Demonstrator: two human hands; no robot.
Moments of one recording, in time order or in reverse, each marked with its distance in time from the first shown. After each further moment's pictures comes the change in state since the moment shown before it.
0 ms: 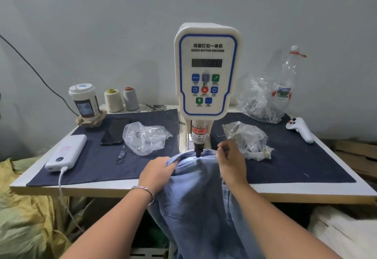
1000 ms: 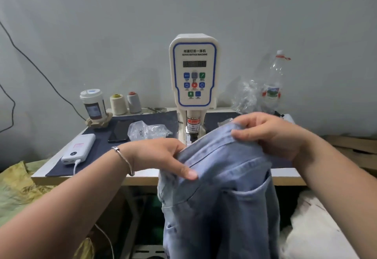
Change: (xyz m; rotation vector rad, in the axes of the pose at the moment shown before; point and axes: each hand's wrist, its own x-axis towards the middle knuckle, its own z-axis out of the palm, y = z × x) left_hand -0.096 0.102 -0.117 -0.430 -0.878 0.283; right_hand -0.038 -0.104 -0.171 0.684 -1.071 0.063
